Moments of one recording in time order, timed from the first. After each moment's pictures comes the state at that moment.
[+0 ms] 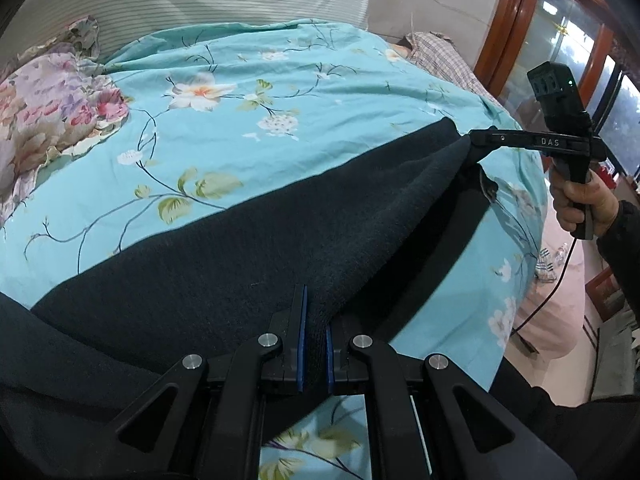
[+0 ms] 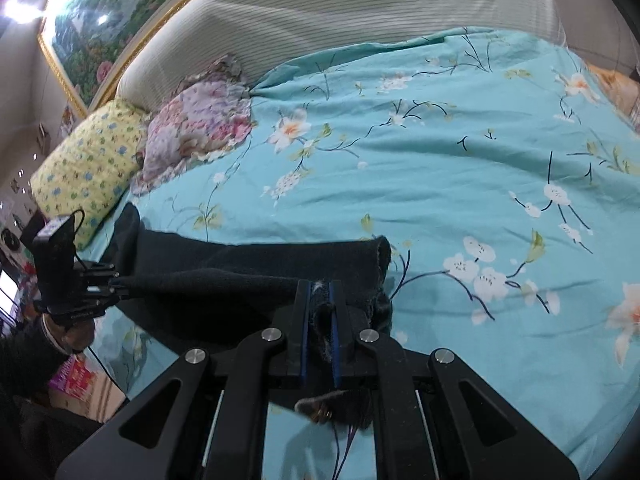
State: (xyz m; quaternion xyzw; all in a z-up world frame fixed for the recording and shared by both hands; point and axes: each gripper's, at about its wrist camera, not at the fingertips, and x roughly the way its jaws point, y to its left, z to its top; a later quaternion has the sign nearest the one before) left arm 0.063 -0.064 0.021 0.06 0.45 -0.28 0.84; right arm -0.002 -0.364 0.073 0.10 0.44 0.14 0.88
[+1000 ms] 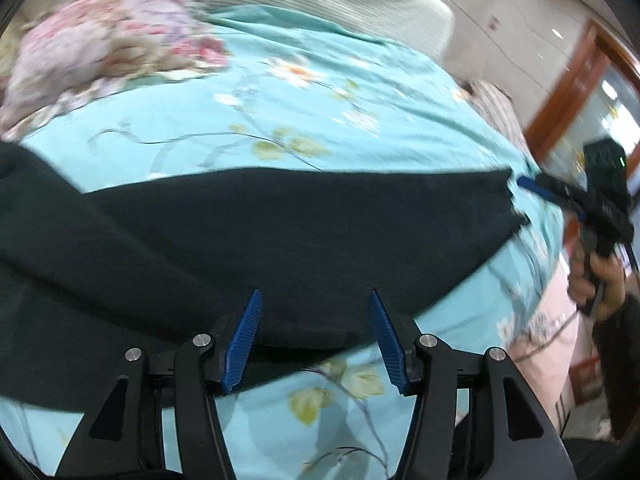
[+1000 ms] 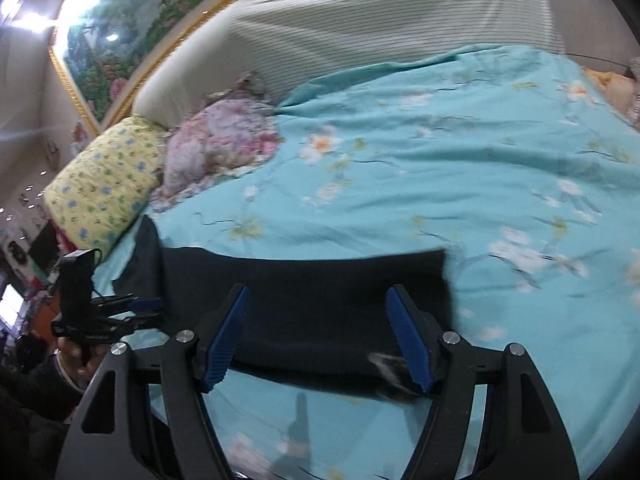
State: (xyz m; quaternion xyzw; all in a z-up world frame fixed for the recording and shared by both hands) left arm 0.037 0.014 0.021 -0.07 0.47 -0.17 0.86; right arm -0.027 -0.314 0.084 0.13 0.39 0.16 0.90
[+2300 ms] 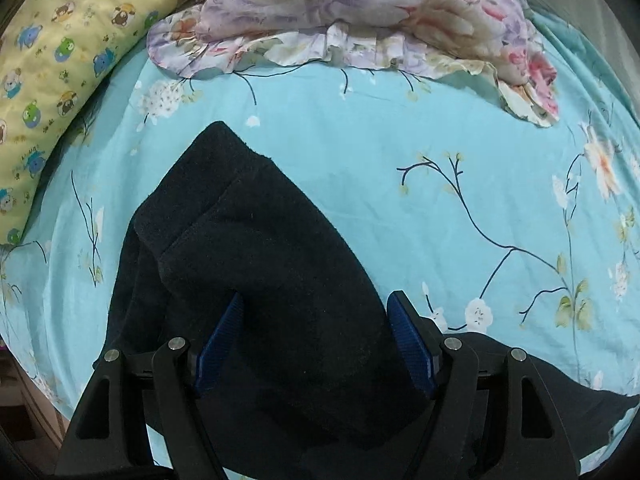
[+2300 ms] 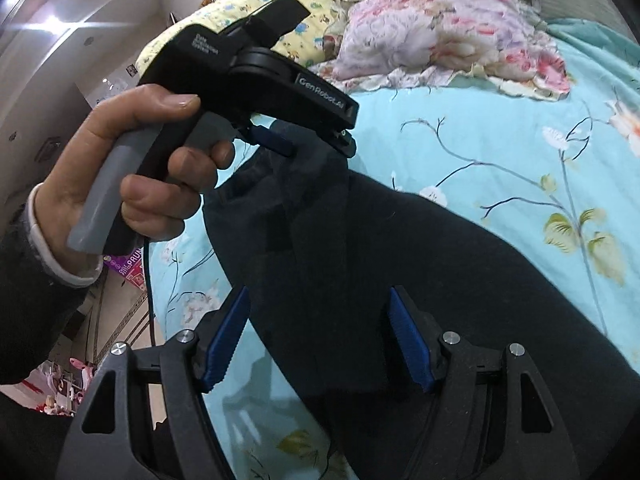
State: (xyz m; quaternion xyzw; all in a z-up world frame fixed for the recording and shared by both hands) left arm 0.173 0.169 0.018 -0.11 0.60 0.21 0.76; right arm 0.054 -0.014 0.007 0.02 0.47 0.42 0.78
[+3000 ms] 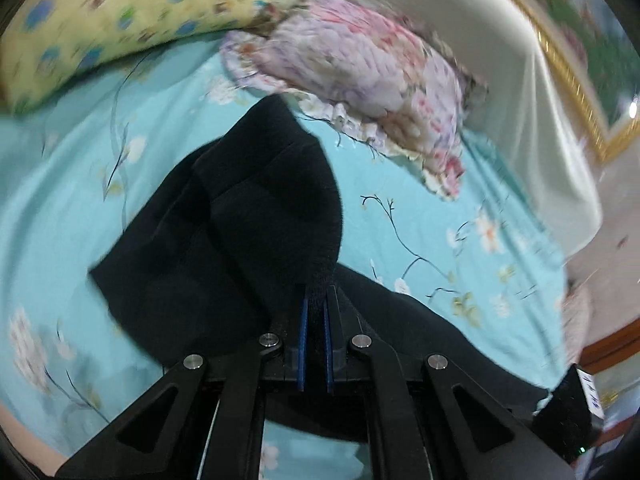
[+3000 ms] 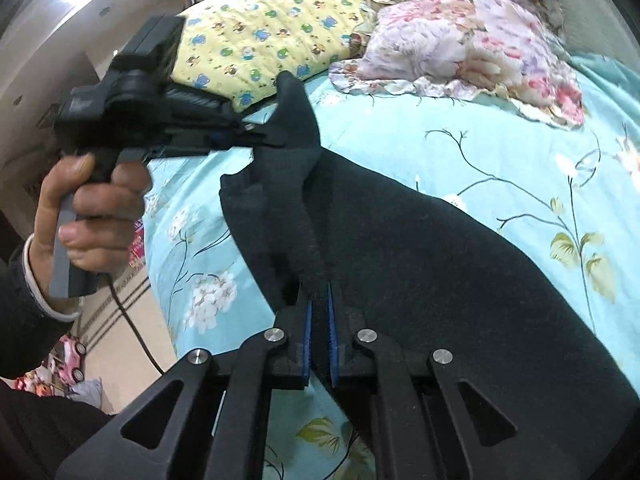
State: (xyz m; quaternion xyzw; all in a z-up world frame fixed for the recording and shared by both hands) left arm 0.014 0.205 0.057 -0.33 0.41 0.11 0.84; right arm 0.030 -0.001 0.028 -0.04 0.45 0.43 0.78
